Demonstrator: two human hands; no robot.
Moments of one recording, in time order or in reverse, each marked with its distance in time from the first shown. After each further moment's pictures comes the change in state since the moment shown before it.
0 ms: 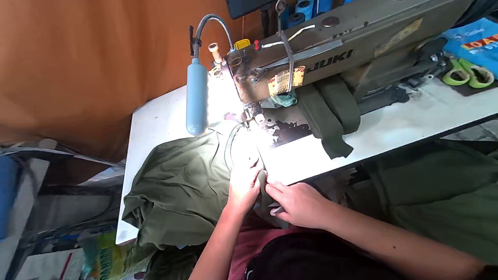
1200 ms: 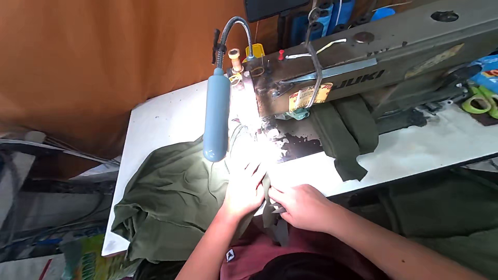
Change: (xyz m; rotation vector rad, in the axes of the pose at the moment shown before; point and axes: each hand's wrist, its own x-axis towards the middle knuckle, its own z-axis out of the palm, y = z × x) left_hand 0.026 -0.032 -0.003 0.137 -0.011 0.230; right_hand 0.029 0.009 -0.034 -0.081 -0.040 0.004
